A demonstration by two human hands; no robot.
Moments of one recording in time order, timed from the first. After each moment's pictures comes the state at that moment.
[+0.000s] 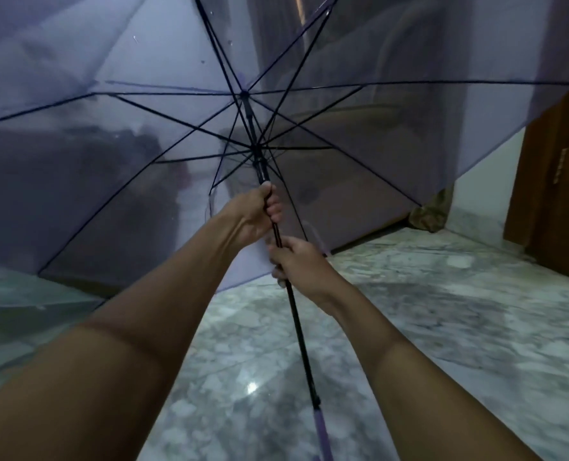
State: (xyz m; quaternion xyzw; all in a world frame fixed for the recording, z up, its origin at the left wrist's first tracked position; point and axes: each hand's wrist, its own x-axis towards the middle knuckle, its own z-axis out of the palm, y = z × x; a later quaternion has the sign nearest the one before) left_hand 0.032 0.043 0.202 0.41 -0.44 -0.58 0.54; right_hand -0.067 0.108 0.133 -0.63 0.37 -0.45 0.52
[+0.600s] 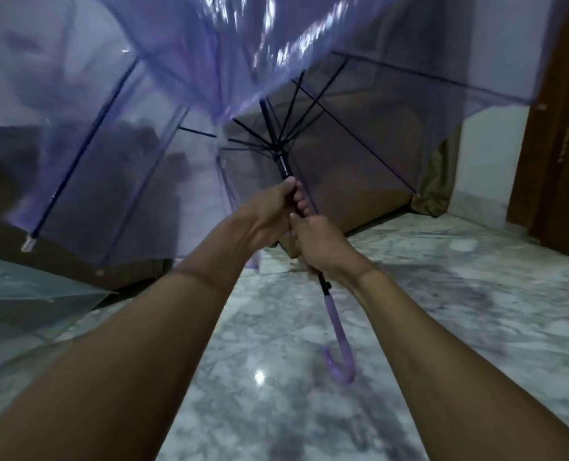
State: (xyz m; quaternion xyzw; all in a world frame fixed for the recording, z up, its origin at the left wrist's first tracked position) left_hand 0.013 0.063 0.189 0.38 -0.48 -0.61 0.50; right_hand -0.083 0.097 0.137 -0.65 0.48 -0.46 0.37
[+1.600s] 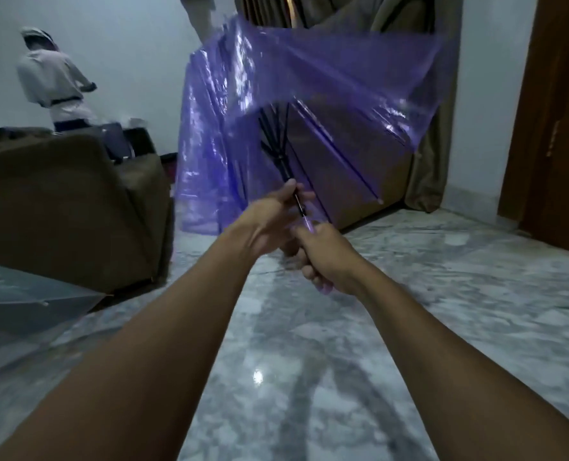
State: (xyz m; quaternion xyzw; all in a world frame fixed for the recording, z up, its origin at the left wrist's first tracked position) left_hand 0.012 0.069 0.175 0.42 -0.49 -0.59 0.48; right_hand -0.087 0.120 0.129 -0.56 0.46 -0.46 0.52
